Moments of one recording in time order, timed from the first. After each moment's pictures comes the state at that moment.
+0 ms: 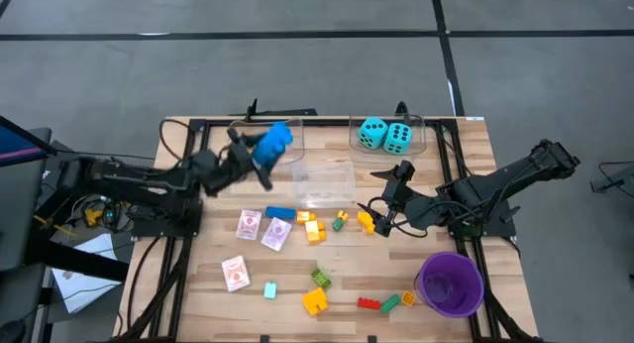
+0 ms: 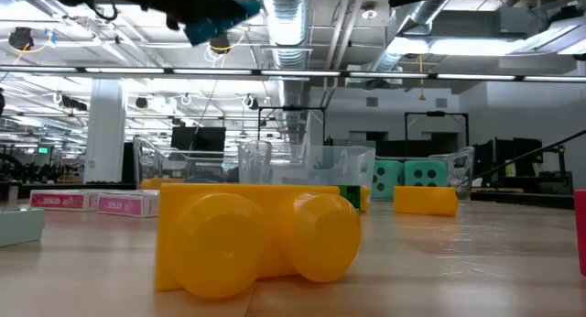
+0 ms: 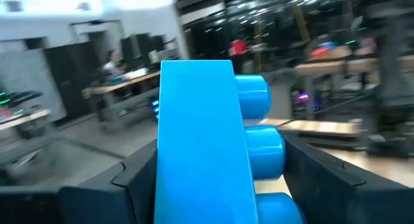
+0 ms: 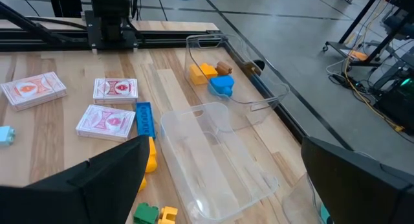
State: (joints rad) left arm 0.05 0.99 0.58 0.52 -0.59 0.24; right arm 0.42 1.19 1.06 -0.49 0.84 0.25
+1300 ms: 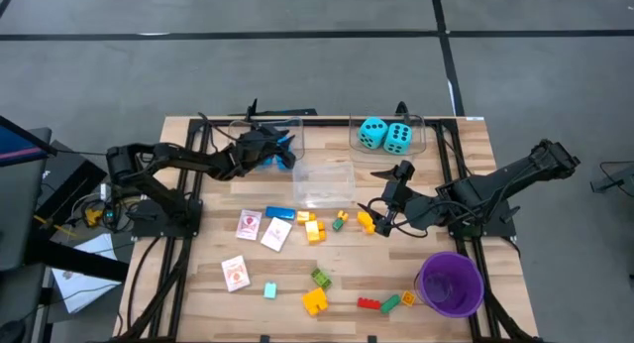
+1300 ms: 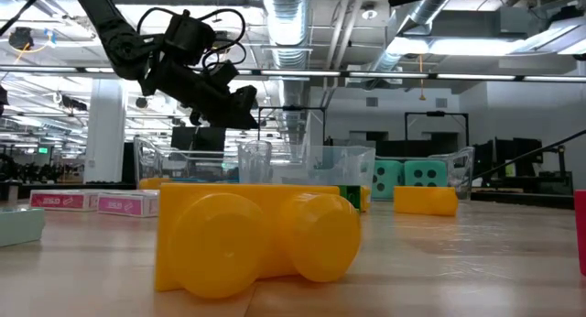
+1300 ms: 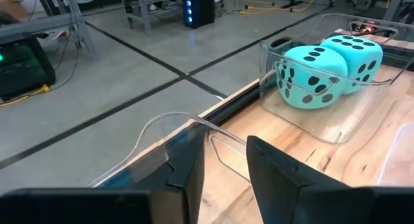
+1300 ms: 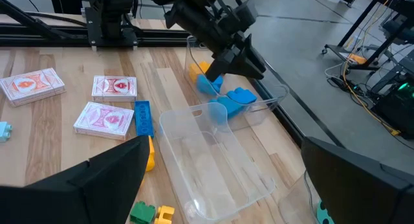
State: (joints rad) left arm 0.44 1.53 0.58 0.68 -0.39 -0.06; right arm 0.42 1.19 1.06 -0.49 0.84 0.23
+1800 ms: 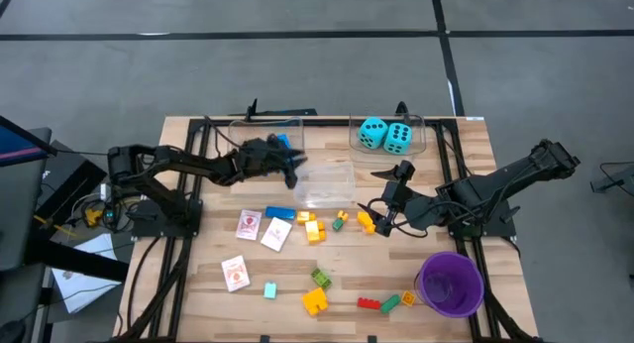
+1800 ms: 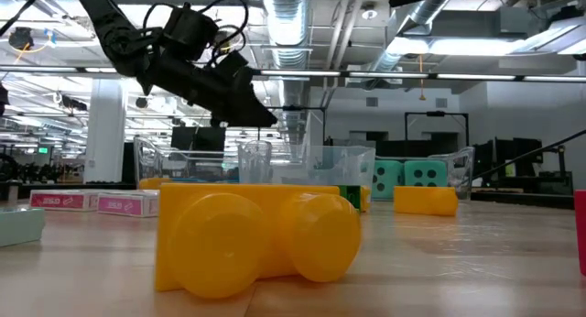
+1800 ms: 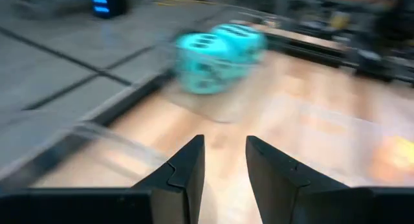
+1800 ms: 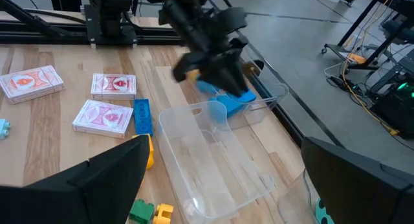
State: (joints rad) left arm 0.34 1.53 0.58 0.67 -0.09 -0.10; right arm 0.42 1.19 1.06 -0.49 0.84 0.23
